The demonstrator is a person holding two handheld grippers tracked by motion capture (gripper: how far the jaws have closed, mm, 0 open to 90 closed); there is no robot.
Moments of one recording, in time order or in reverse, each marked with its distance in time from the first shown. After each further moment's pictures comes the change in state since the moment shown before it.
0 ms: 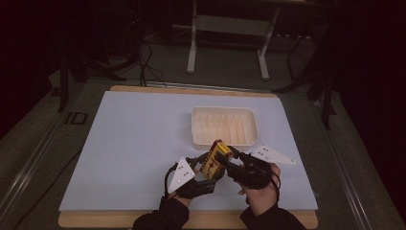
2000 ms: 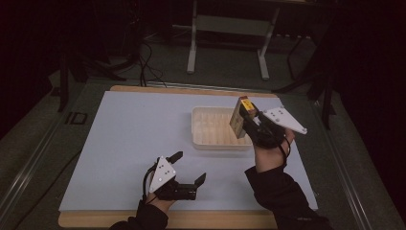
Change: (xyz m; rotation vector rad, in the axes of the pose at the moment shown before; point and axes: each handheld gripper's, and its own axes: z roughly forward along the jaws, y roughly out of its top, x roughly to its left) left arm 0.017 0.019 -0.047 0.150 0.128 -0.002; right arm -0.037 0.076 0.018 -0.189 -0.375 -0.135
